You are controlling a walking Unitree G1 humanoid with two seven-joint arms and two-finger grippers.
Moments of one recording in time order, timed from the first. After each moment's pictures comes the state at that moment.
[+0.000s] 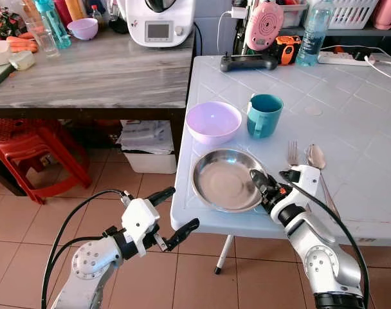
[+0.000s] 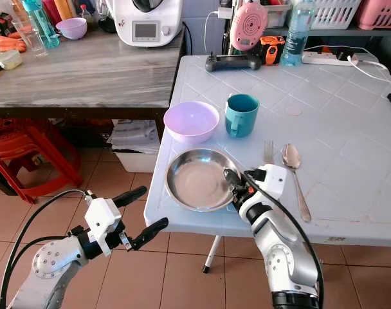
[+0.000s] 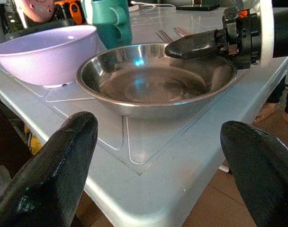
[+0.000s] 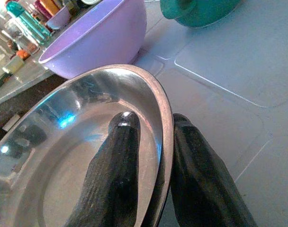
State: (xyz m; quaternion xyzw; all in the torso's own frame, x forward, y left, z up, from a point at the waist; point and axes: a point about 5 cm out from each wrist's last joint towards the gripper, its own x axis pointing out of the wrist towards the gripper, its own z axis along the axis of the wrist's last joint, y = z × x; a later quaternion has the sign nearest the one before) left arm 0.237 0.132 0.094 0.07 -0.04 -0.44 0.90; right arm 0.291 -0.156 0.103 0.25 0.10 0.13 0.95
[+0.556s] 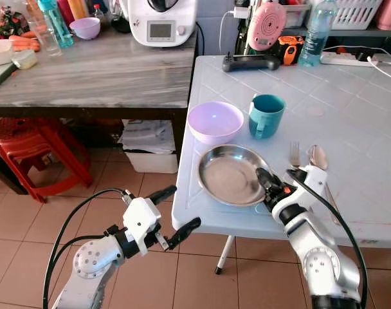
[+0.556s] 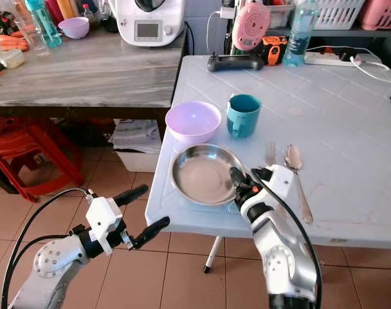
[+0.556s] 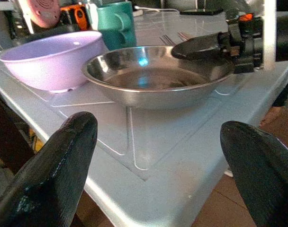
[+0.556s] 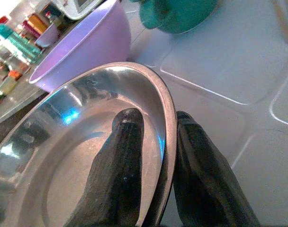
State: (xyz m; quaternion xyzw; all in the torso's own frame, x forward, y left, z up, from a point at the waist) left arm 0.238 0.129 0.097 0.07 -0.05 -0.43 0.90; right arm 0.285 -0.161 0.105 0.29 0.08 0.07 0.95
